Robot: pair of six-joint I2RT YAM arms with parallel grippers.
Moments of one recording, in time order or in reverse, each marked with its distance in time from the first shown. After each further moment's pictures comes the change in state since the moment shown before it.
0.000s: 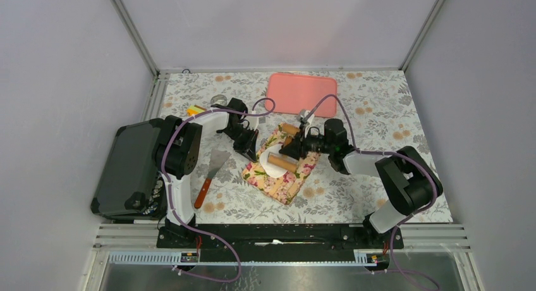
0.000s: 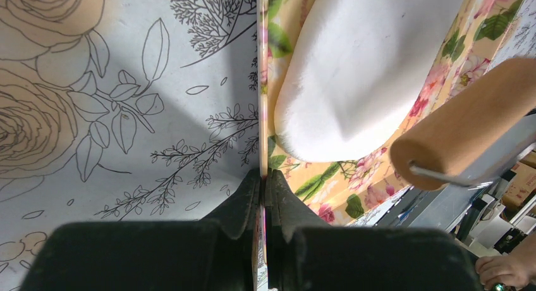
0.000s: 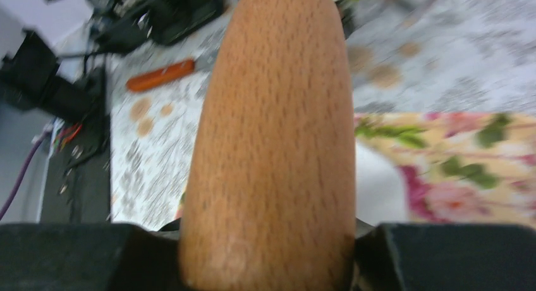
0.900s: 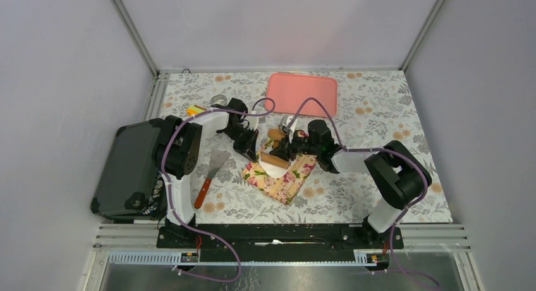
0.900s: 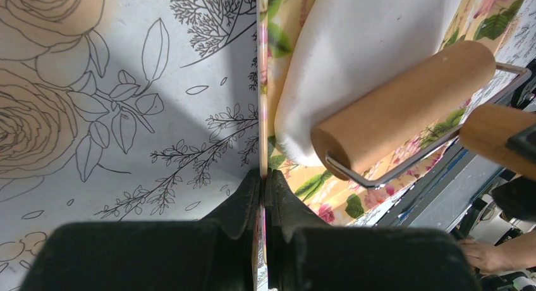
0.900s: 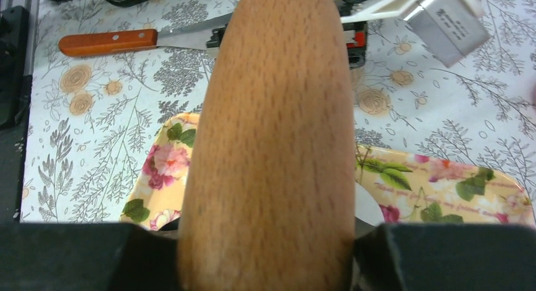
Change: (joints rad) left arm 0.001 0.000 0.000 0.000 0.000 0.000; right arm 0.089 0.100 0.100 -0.026 0.169 -0.244
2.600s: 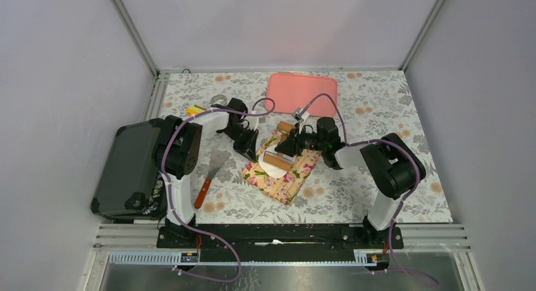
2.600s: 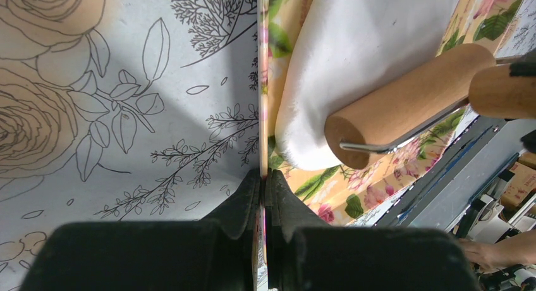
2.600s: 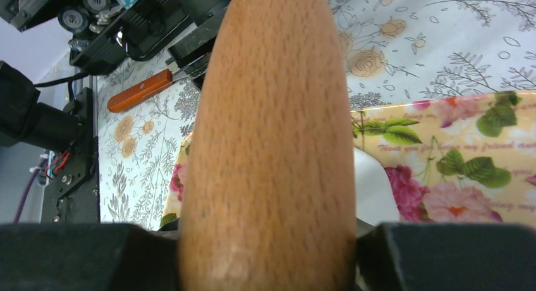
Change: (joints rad) left arm 0.000 0.000 0.000 0.000 0.000 -0.003; right arm -0.114 0.093 -0.005 0.124 -0.091 0.380
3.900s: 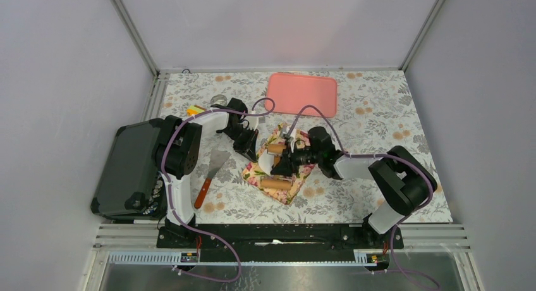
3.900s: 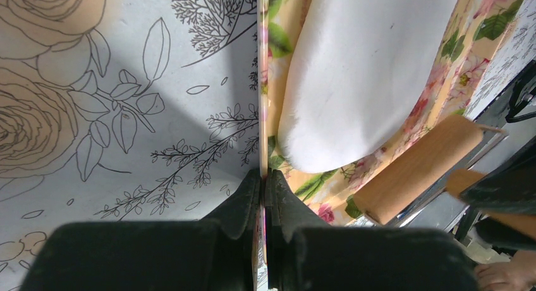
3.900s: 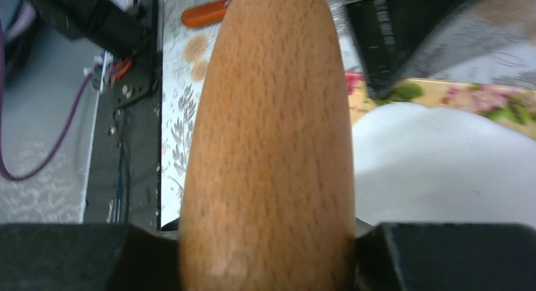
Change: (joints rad) left arm 0.000 0.000 -0.001 0.001 0.002 -0.001; right arm 0.169 -0.157 -0.070 -0.217 -0.103 -0.215
